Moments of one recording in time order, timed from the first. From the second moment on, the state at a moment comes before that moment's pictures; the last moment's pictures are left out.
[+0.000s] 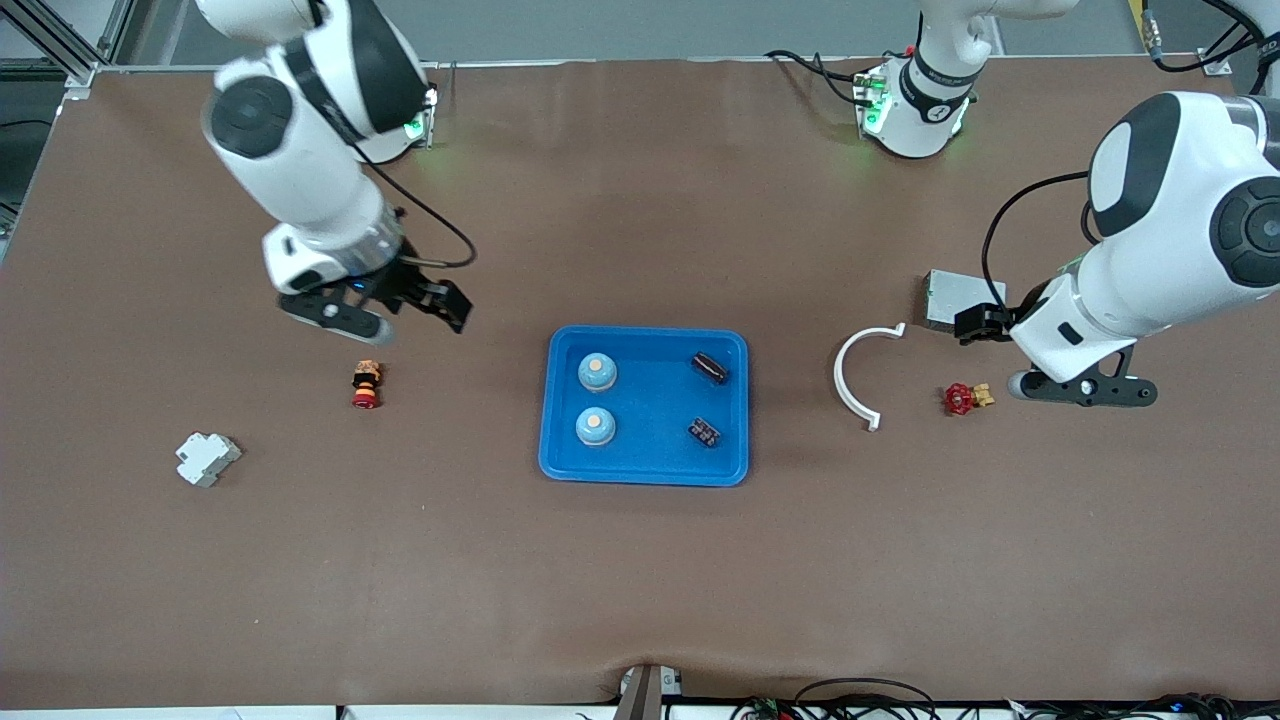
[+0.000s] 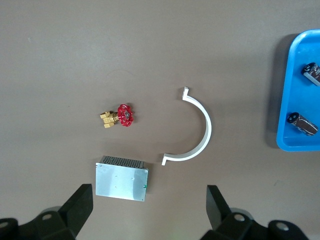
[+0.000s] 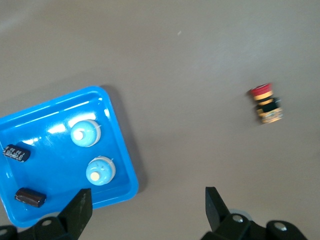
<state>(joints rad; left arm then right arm) -0.17 0.23 -0.01 -1.58 0.01 1.65 -0.08 0.47 0.11 0.01 -1.93 0.05 2.11 0.81</state>
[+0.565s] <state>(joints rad) -0.16 0.25 0.00 -1.58 0.00 1.65 -0.08 0.64 0.47 0.01 -1.74 0.02 2.26 1.03</state>
